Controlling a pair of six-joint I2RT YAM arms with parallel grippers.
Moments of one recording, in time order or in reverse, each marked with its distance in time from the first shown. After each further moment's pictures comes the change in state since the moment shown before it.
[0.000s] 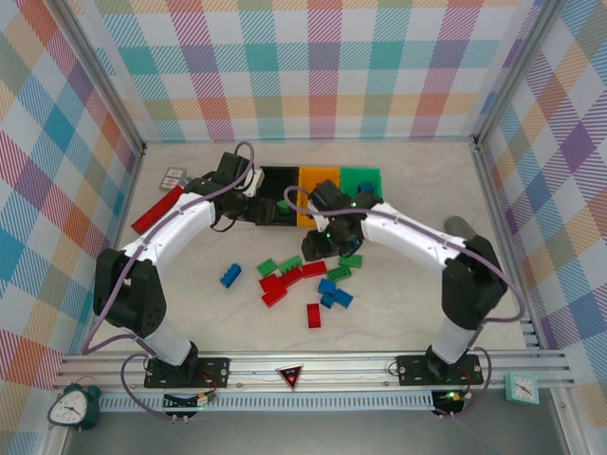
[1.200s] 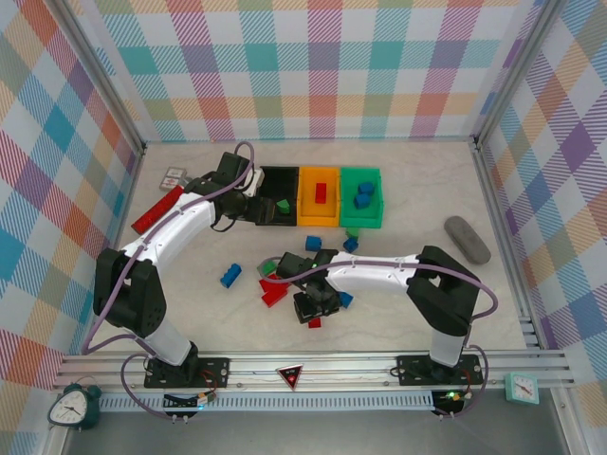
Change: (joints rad) left arm 0.000 0.000 0.000 0.002 -0.003 0.000; right arm 0.333 0.131 -0.163 0.024 0.121 0.314
